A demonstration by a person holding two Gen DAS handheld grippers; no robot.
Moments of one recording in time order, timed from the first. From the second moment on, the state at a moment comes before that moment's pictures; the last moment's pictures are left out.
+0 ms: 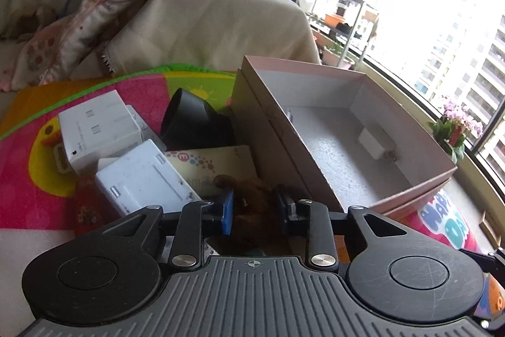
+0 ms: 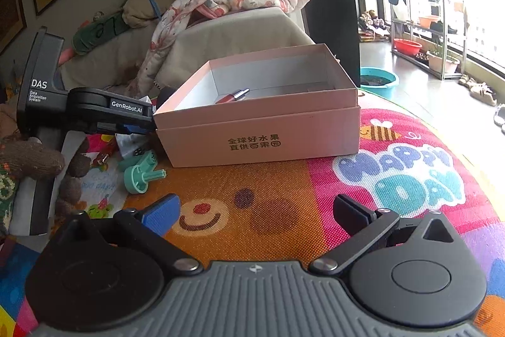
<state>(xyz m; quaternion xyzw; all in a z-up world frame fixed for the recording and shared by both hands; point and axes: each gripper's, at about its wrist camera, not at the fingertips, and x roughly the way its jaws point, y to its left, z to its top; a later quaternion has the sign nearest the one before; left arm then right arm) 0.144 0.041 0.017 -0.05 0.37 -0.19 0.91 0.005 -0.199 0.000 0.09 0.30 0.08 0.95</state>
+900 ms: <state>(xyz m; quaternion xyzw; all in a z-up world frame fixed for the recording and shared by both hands) -0.048 0.127 0.015 -0.14 0.35 -0.15 0.91 -0.053 -0.096 0.025 -0.08 0.30 0.26 0.92</state>
